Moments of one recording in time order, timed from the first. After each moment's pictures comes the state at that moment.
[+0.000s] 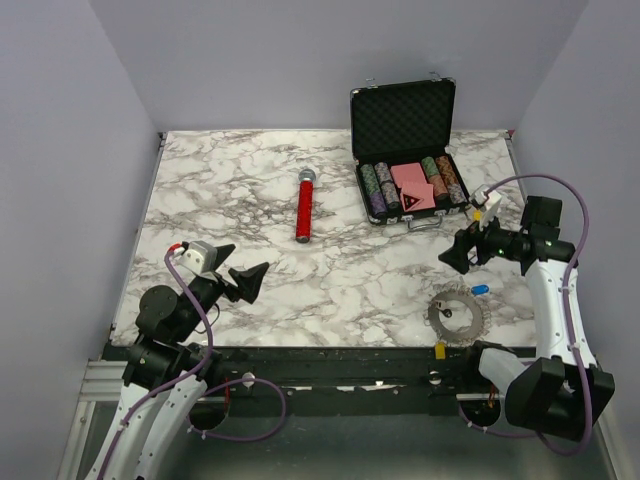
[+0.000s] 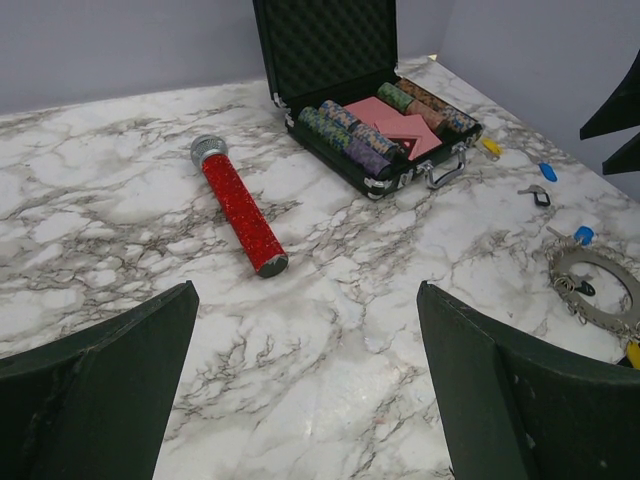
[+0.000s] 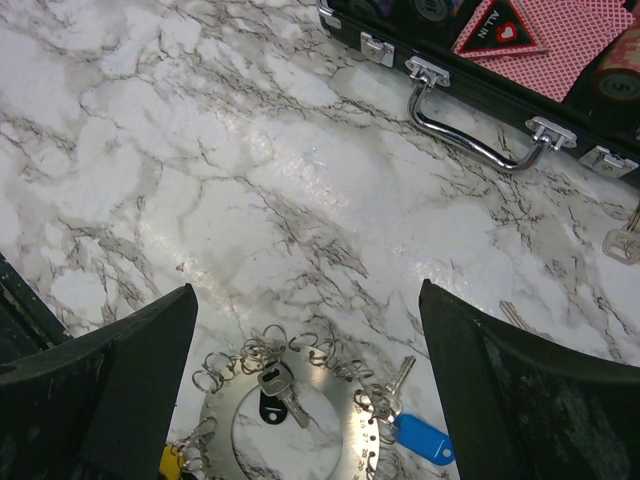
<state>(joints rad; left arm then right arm) -0.36 0.18 0.49 -0.28 0.22 -0.18 -0.26 1.05 0.88 -0.76 -0.85 -0.66</state>
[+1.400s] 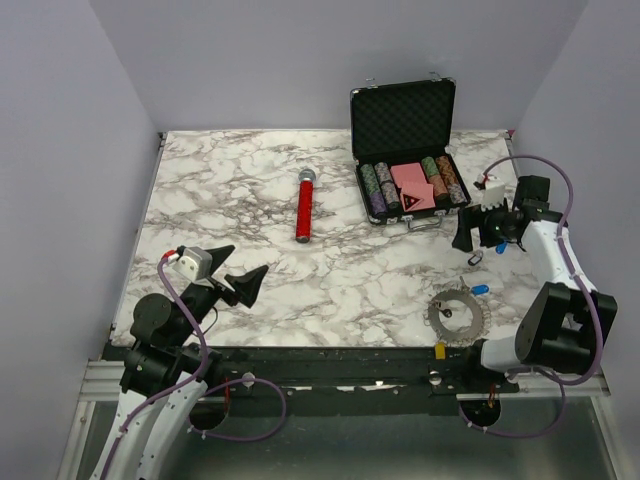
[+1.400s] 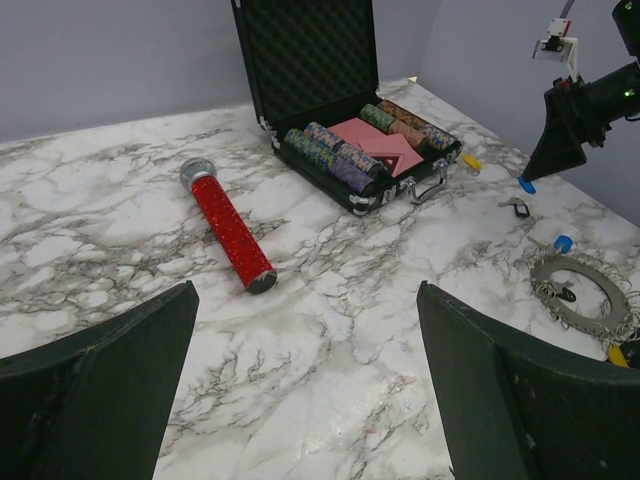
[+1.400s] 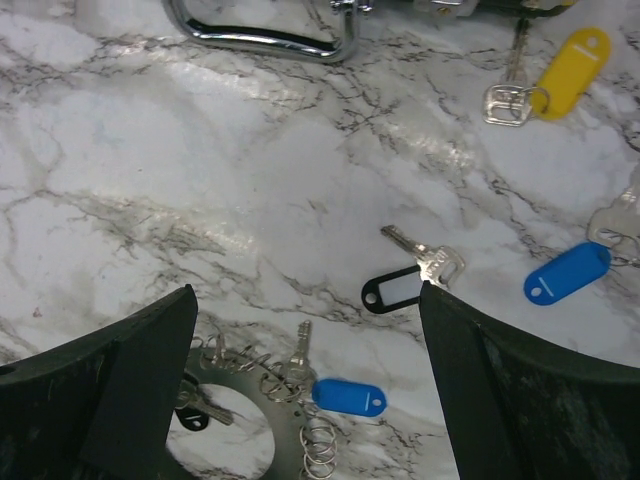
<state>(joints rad) -0.36 0.12 0.49 -0.27 0.25 -0.19 -0.26 1.38 0.99 -0.66 -0.49 -0.48</state>
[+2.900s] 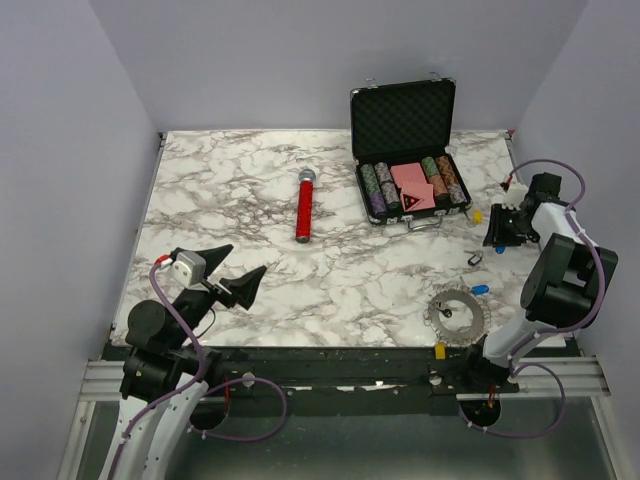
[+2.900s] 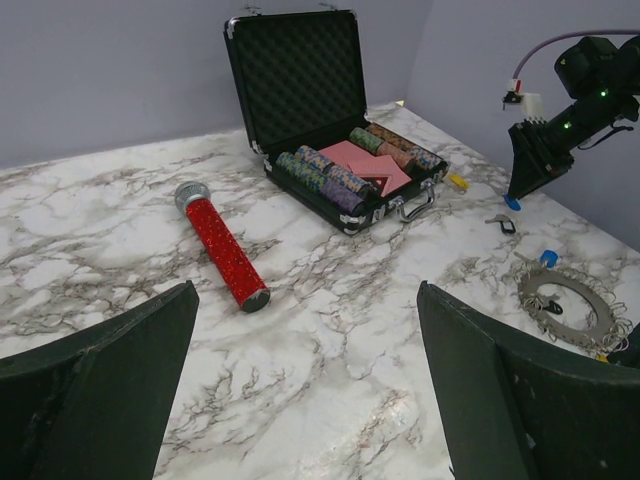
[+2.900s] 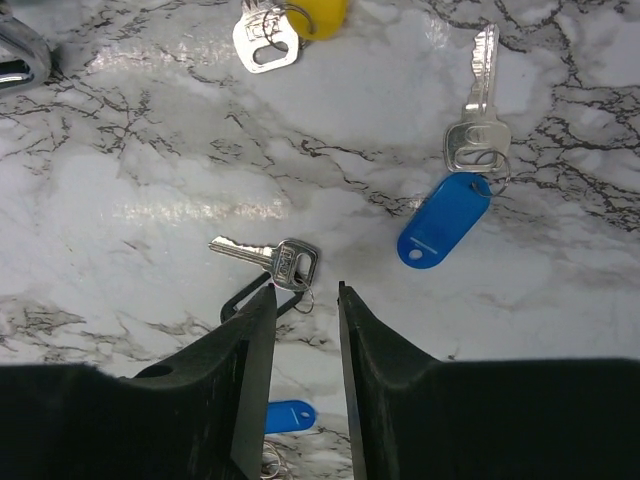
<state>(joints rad) -0.32 0.09 0.49 -0.25 0.31 -0.21 -0.38 1.68 1.13 -0.62 -0.28 -0.30</state>
